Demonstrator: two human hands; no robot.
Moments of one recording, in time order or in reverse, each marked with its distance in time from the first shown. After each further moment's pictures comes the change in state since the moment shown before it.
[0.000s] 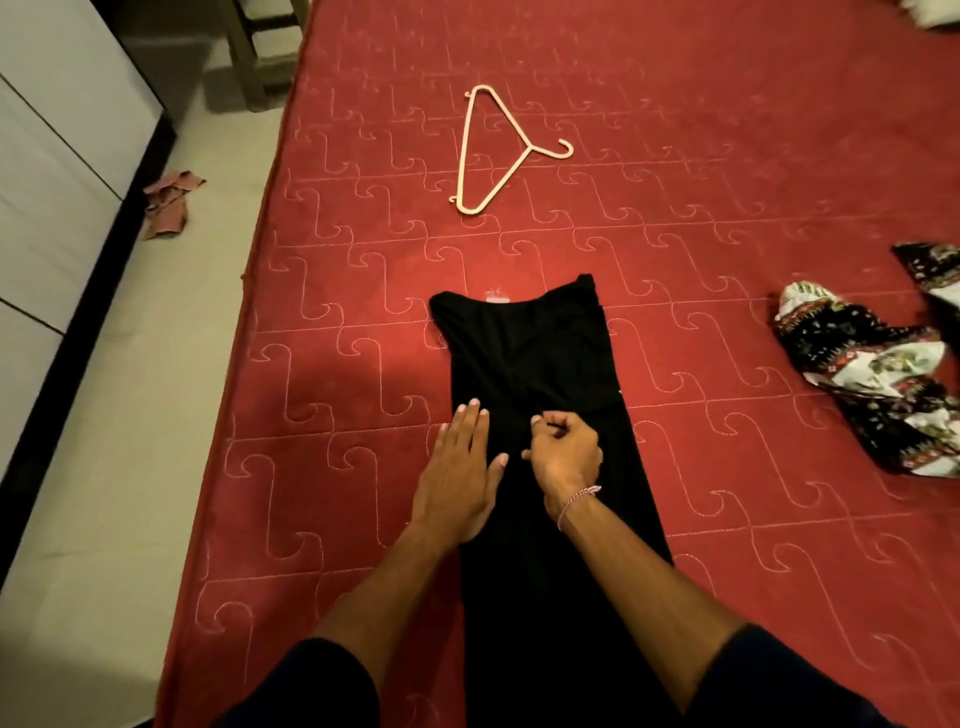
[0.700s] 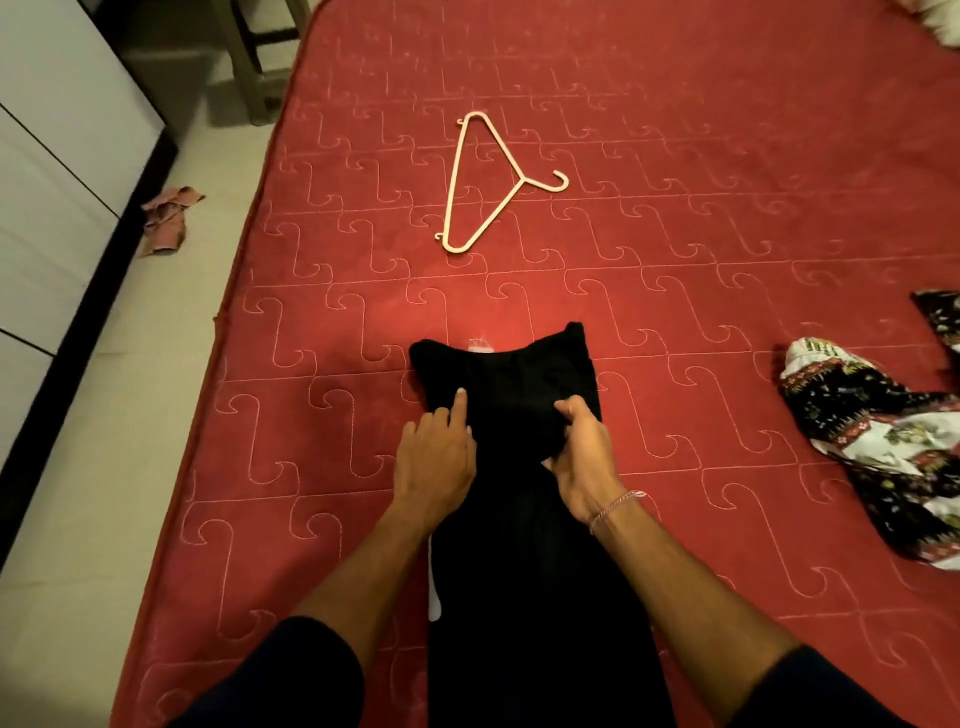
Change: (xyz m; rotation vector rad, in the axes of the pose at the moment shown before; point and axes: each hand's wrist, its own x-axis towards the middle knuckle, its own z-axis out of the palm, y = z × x) left_hand 0.103 0.008 -0.043 0.256 0.028 -0.171; right_hand 0.087 -0.061 -0.019 0.495 -0.393 0.244
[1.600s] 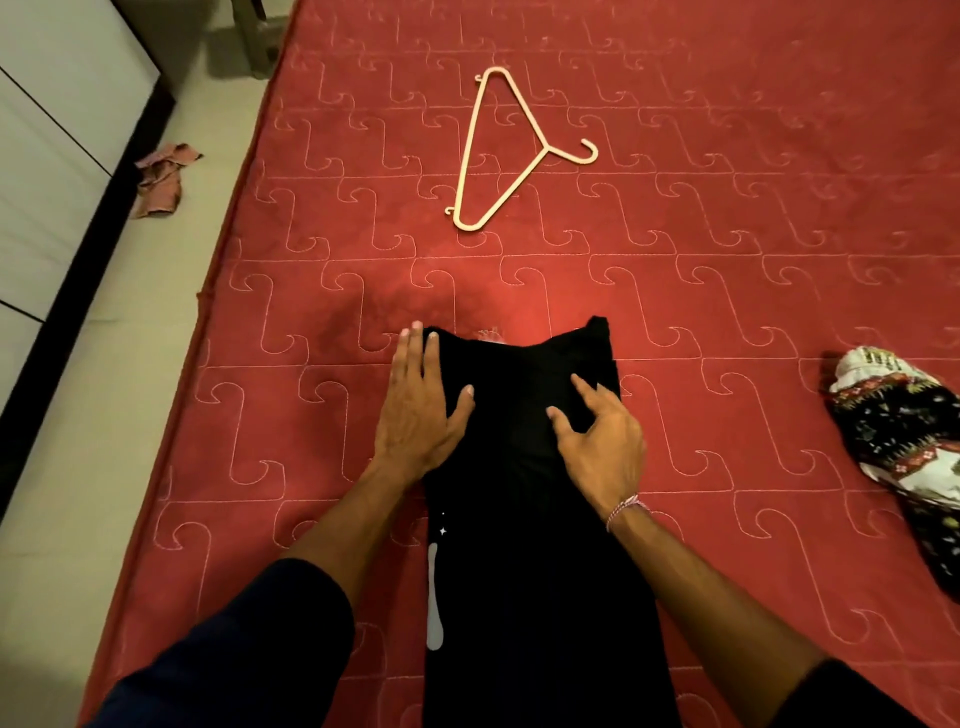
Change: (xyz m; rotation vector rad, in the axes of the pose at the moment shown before) left_hand 0.061 -0.039 0.027 -0.265 0.184 -0.040; right_hand 0.032 0.002 -0.006 -1.059 0.229 -0.603
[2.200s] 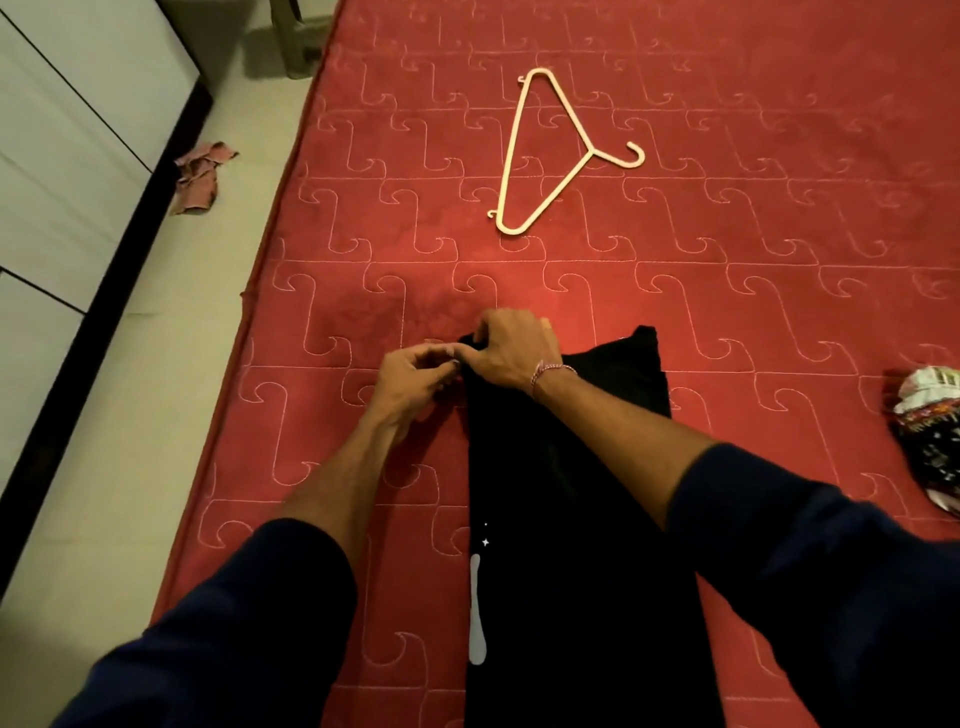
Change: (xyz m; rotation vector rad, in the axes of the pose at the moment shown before) left_hand 0.038 -0.046 -0.043 -1.075 -0.131 -0.546; right_hand 0.082 -0.133 0.081 -0.443 -0.331 -0.472
